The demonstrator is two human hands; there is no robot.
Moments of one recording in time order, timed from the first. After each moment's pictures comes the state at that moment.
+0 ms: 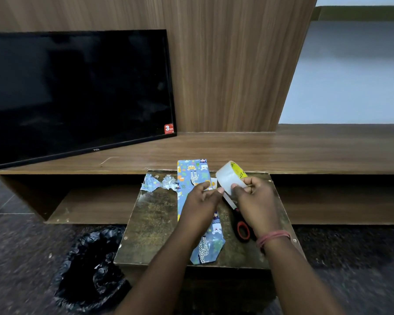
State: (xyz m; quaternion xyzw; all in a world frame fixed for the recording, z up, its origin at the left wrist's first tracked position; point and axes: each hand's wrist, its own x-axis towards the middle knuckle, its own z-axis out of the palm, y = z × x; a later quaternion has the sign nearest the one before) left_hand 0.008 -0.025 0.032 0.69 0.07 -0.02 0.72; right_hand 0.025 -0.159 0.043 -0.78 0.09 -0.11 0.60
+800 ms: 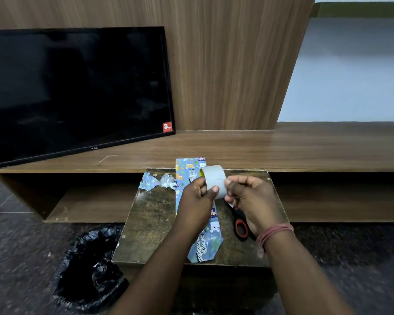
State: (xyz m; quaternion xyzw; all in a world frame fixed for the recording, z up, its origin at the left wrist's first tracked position) left_hand 0.010 -0.027 0.033 0.70 0.02 0.05 0.71; right_hand 0.018 -0.154 0.063 -0.61 0.12 0.01 0.78
